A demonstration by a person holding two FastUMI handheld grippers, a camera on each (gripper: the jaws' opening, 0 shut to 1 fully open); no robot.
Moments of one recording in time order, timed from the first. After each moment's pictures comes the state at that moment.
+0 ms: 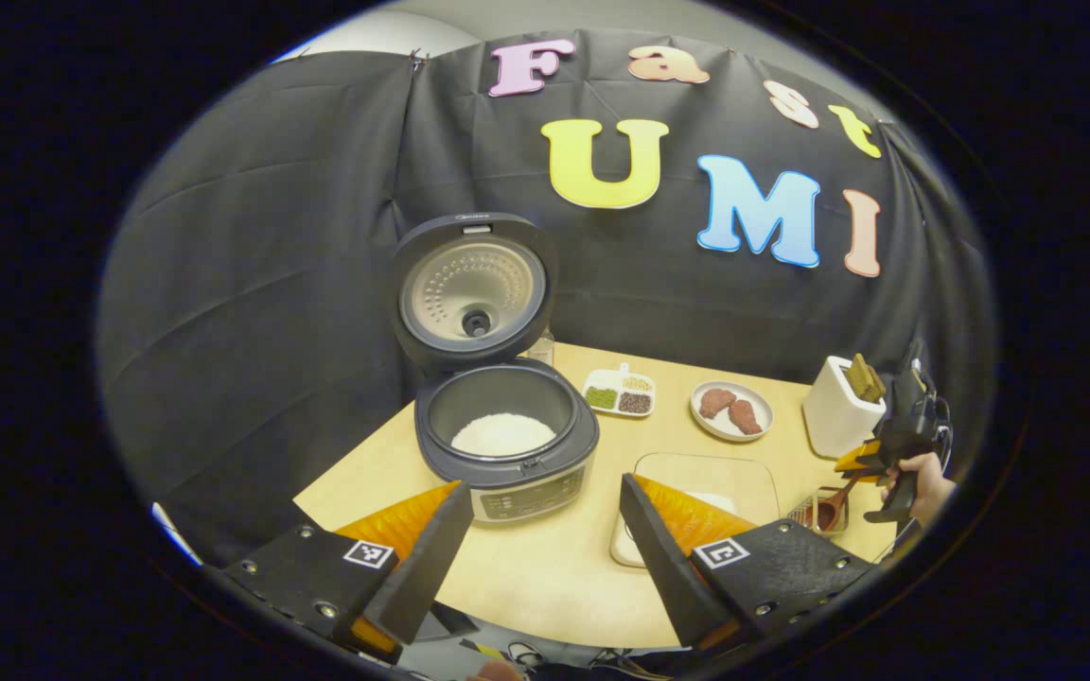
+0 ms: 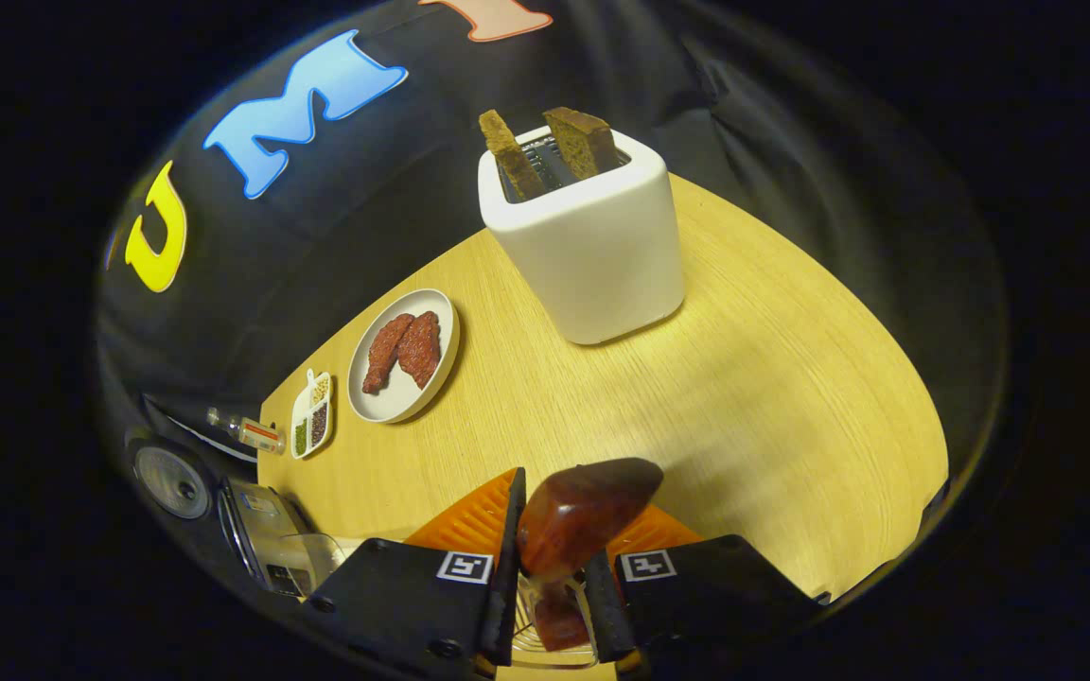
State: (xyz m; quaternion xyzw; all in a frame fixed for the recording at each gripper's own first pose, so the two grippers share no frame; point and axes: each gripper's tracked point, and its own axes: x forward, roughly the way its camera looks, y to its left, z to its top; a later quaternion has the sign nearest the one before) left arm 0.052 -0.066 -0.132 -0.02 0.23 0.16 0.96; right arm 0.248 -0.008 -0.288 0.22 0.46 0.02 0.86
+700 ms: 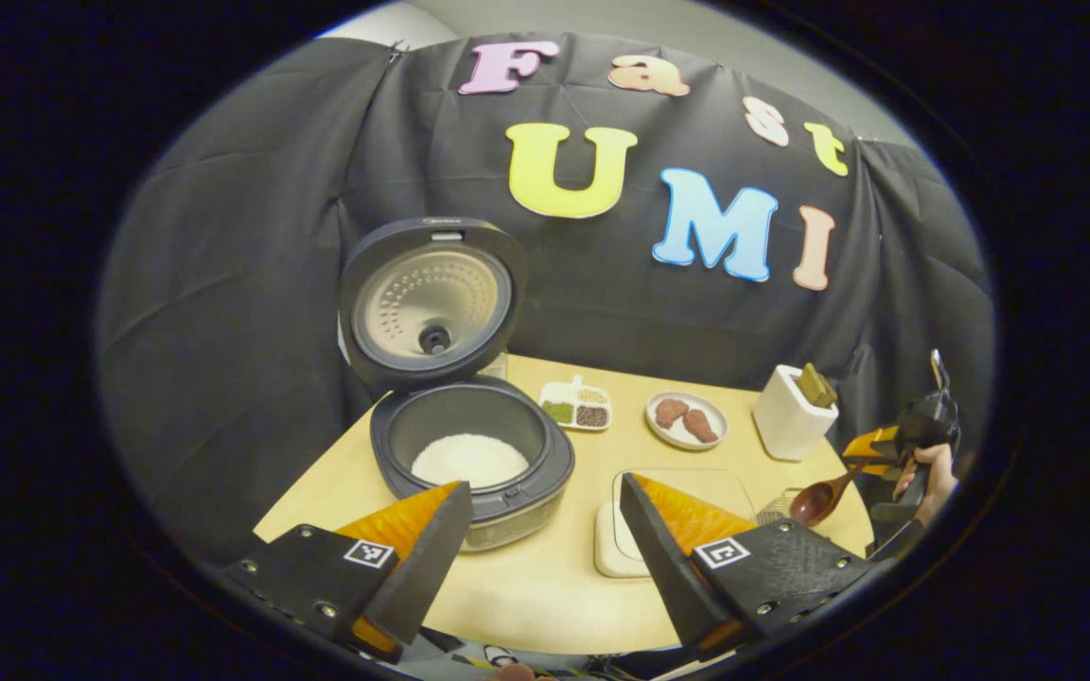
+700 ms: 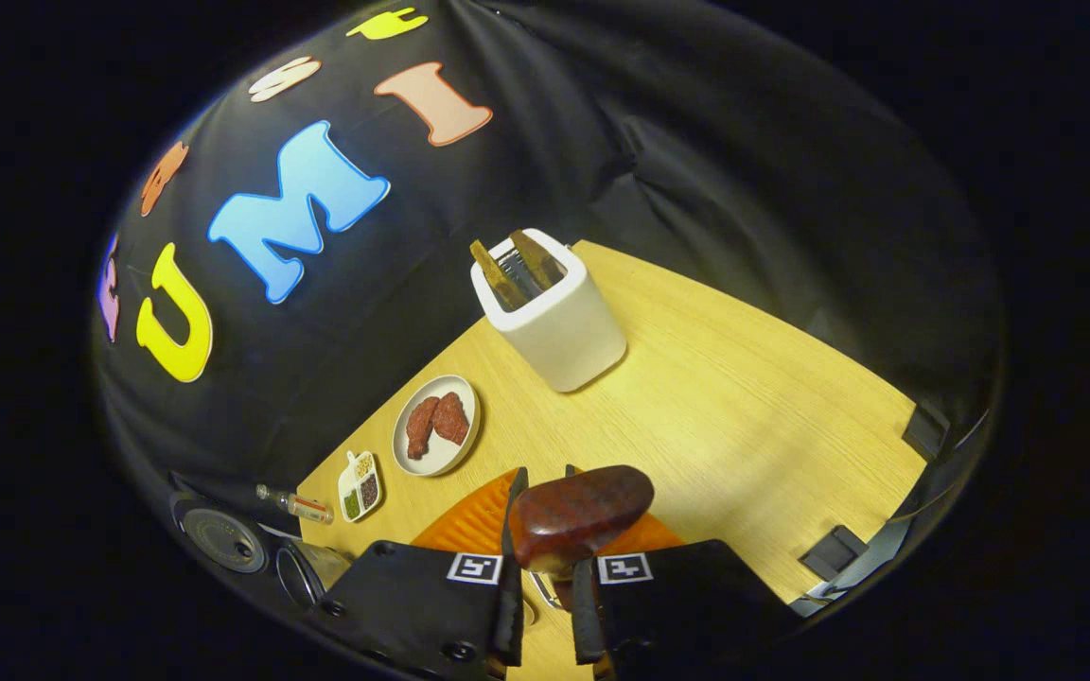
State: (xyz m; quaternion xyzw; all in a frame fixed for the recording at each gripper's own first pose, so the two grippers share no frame) left arm 0.088 -0.026 -0.108 -0.06 0.20 0.04 0.98; right arm 0.176 -0.033 -0.174 0.28 0.32 -0.08 0.90
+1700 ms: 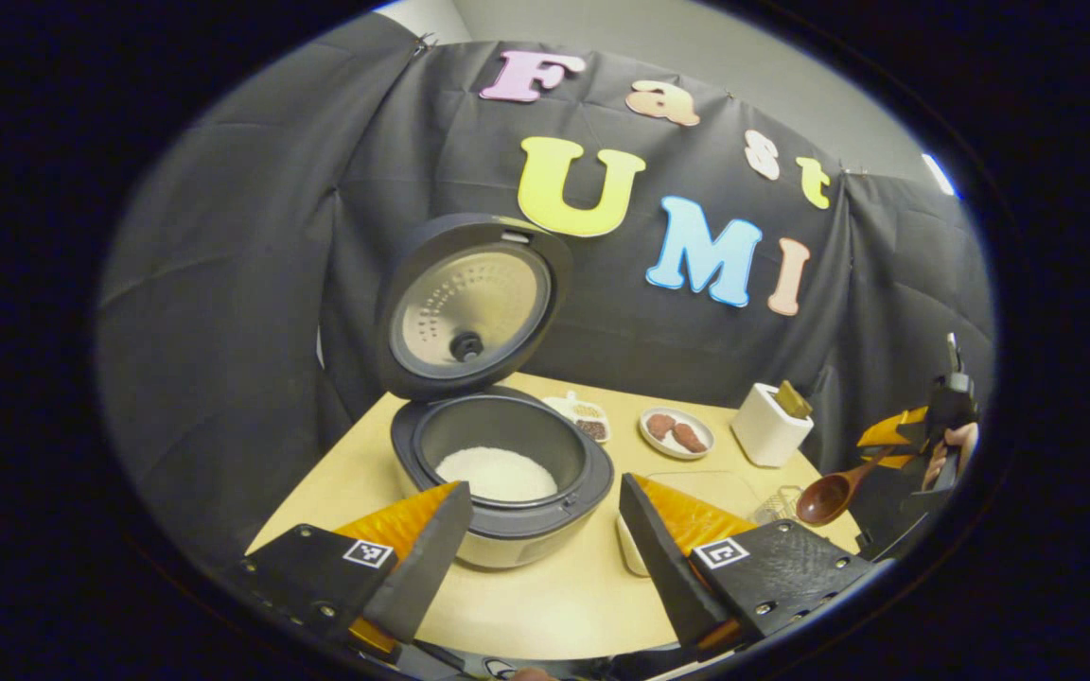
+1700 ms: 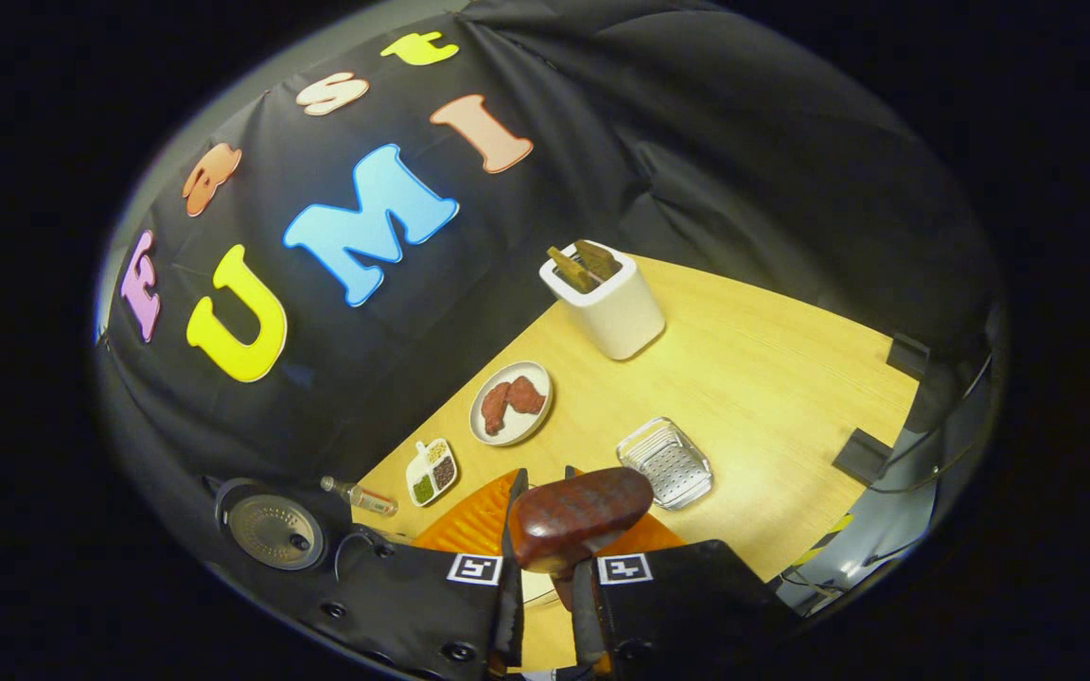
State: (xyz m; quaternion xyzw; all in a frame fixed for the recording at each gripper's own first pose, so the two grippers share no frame) left arm 0.071 0.064 -0.131 -0.07 0.18 -0.01 0.98; right arm 0.095 0.090 -0.115 0.30 0.29 -0.04 0.91
